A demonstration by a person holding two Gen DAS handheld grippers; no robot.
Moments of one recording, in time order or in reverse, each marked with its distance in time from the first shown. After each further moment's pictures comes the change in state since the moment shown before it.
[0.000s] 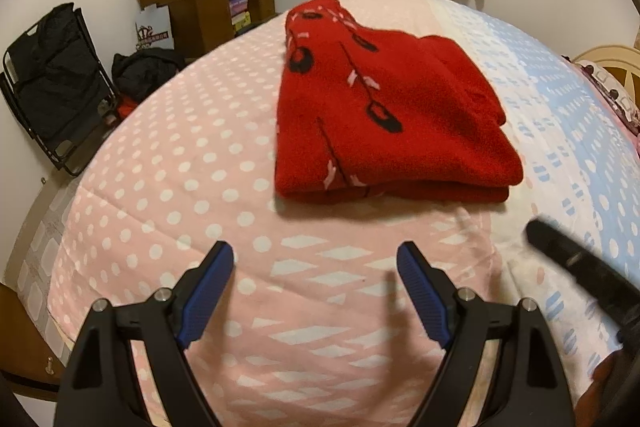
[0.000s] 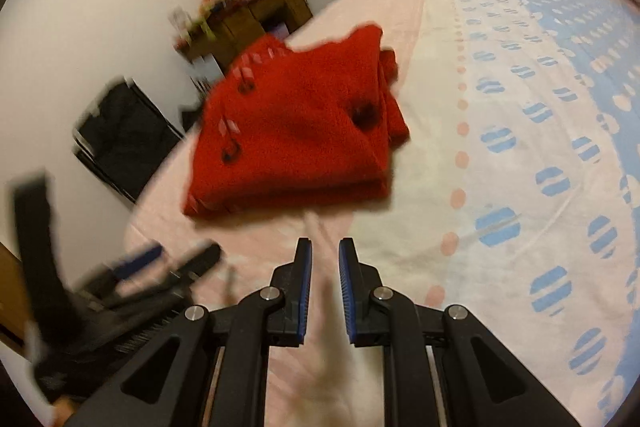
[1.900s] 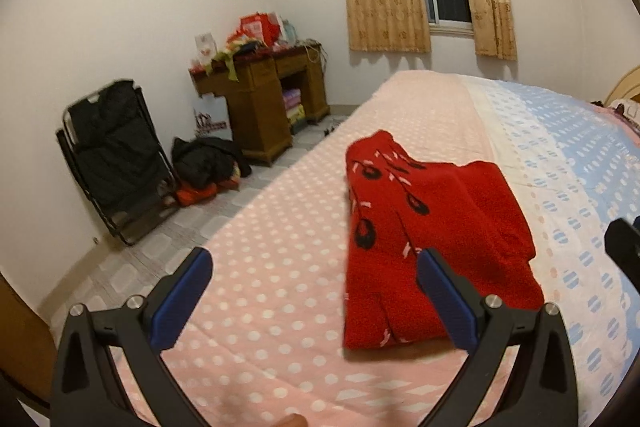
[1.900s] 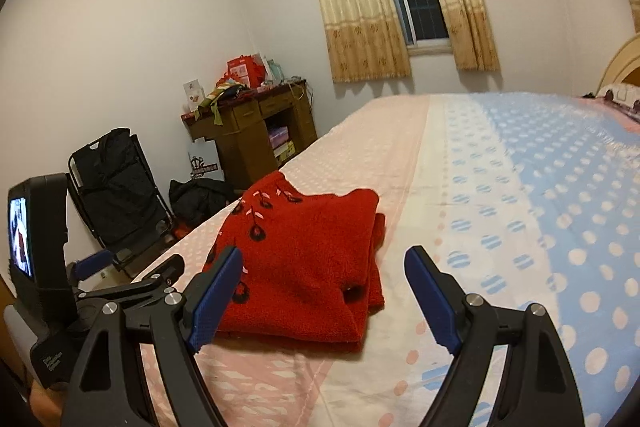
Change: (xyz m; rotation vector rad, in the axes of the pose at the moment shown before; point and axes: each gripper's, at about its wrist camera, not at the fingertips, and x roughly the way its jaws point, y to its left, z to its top) left arm -0.056 0.005 0.047 -0.003 -0.374 0.240; right arm -0.049 0.049 0.044 -0.261 -0.378 -0.188
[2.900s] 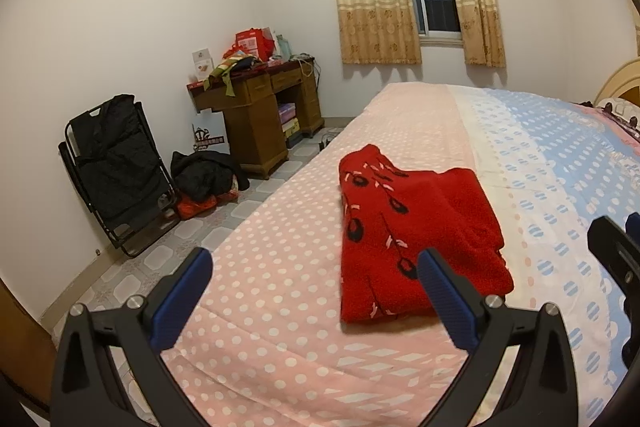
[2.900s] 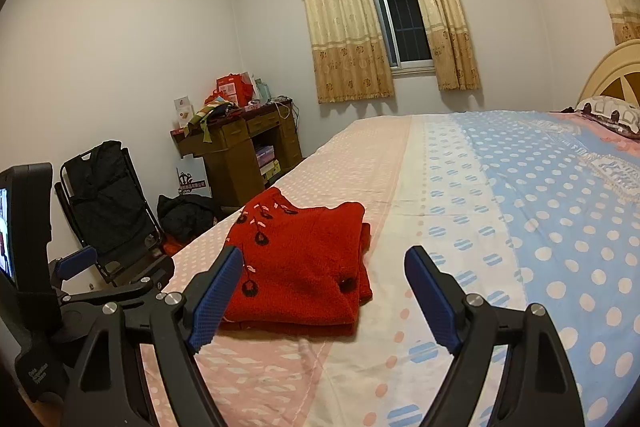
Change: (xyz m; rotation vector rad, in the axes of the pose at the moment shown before) left arm -0.046 -0.002 -0.006 0.010 -0.037 -0.031; right arm -0.051 0.017 -0.007 -0.002 -0.058 -0.052
